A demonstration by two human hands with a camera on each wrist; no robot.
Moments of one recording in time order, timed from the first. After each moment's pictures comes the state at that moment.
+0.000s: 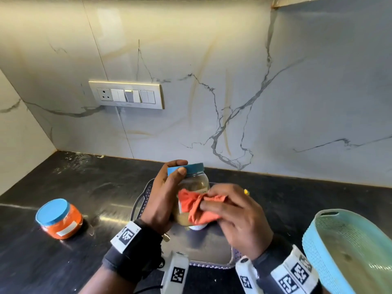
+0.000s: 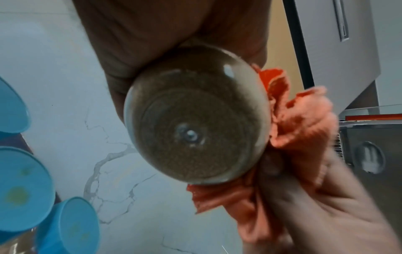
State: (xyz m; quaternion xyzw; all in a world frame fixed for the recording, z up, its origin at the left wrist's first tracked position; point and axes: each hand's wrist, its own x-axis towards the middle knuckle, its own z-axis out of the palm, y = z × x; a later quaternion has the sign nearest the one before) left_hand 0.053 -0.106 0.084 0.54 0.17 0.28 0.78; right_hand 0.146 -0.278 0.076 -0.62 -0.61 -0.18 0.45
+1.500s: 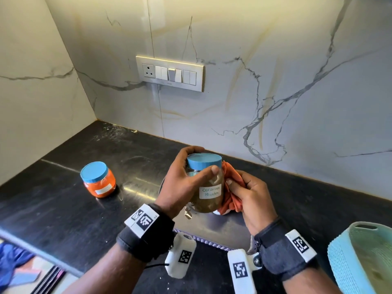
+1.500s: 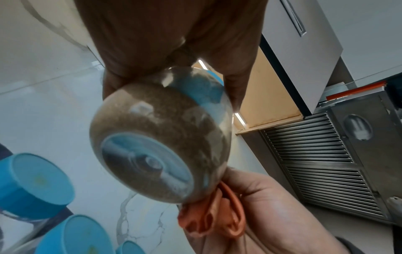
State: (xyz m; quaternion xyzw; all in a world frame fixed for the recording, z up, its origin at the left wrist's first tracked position) left_hand 0.008 -0.093 0.074 0.67 0.23 0.32 0.64; right_hand 0.131 -0.222 0.046 -0.58 -0.25 0.30 0.71
